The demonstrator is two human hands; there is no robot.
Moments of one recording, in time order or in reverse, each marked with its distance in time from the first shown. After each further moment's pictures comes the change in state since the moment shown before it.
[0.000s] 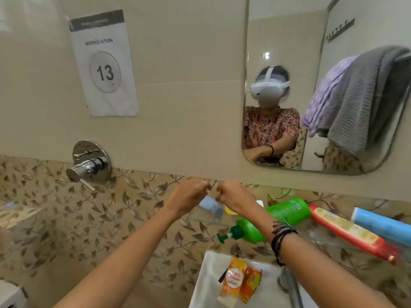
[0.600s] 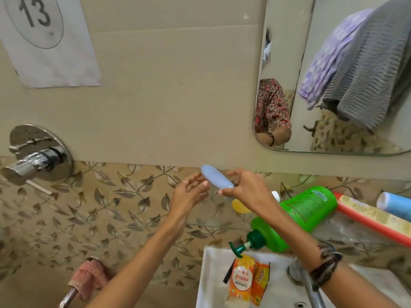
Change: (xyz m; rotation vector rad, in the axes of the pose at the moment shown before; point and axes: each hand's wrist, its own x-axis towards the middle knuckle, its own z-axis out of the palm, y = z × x) left_hand 0.016 -0.039 0.087 -1.577 0.174 -0.625; right_hand 0.030 0.018 0.032 0.252 0.084 0.267
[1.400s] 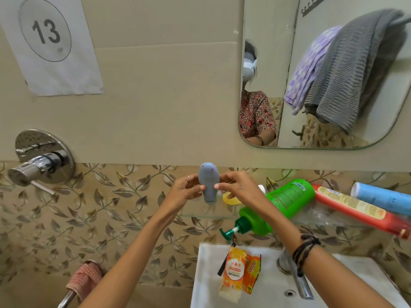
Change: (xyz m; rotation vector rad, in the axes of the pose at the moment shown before) left_hand -0.016 0.024 0.003 0.318 -0.272 0.092; right_hand -0.020 0.012 -0.005 0.392 -0.057 -0.085
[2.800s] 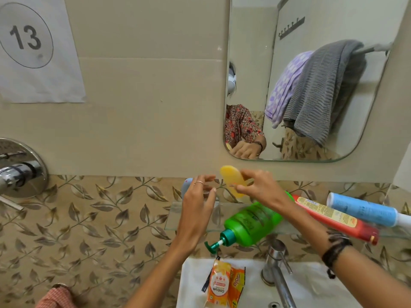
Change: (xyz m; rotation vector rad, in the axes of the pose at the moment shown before) left_hand -0.023 0.036 0.077 0.356 0.336 0.389; right_hand -0.013 0.010 -0.074 -0.396 0.119 -0.177
